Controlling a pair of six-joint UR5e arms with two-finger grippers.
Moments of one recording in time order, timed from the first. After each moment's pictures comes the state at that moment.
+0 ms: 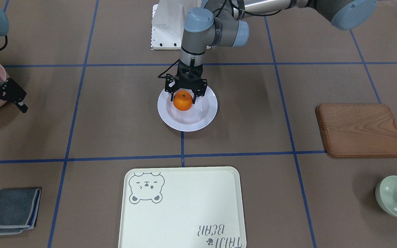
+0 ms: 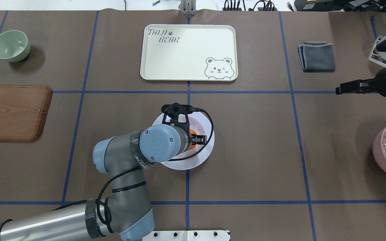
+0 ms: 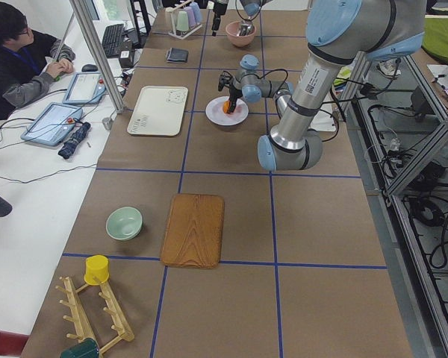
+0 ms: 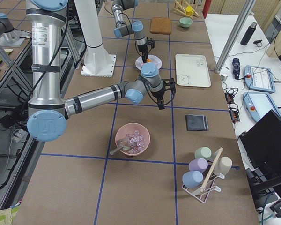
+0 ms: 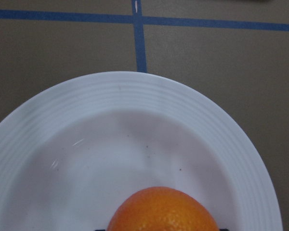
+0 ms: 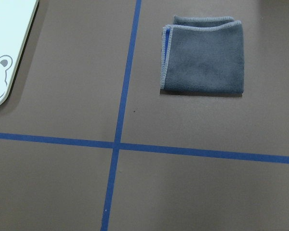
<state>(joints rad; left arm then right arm) -0.34 -2.30 -1.56 -1.87 -1.51 -1.31 1.03 -1.61 1.91 -1.01 2.09 0.84</state>
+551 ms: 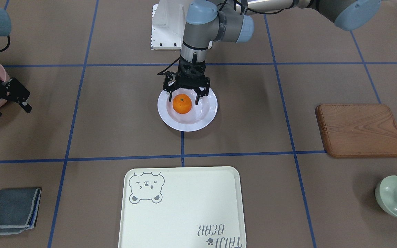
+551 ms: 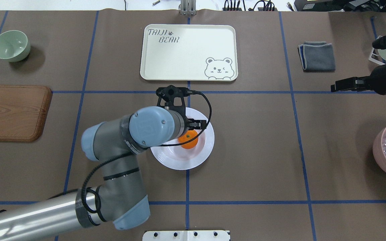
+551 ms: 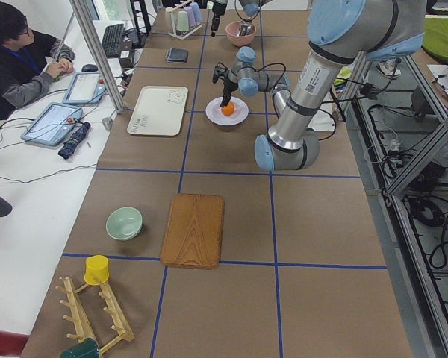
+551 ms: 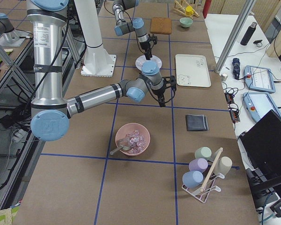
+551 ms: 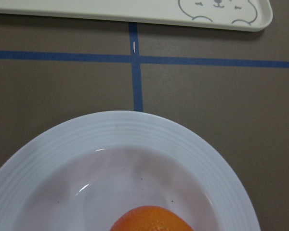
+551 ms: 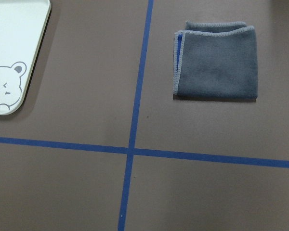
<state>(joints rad) -0.43 -2.30 -1.67 -1.77 -1.57 -1.25 1.02 -1.58 1.91 -1.01 2.09 0.88</state>
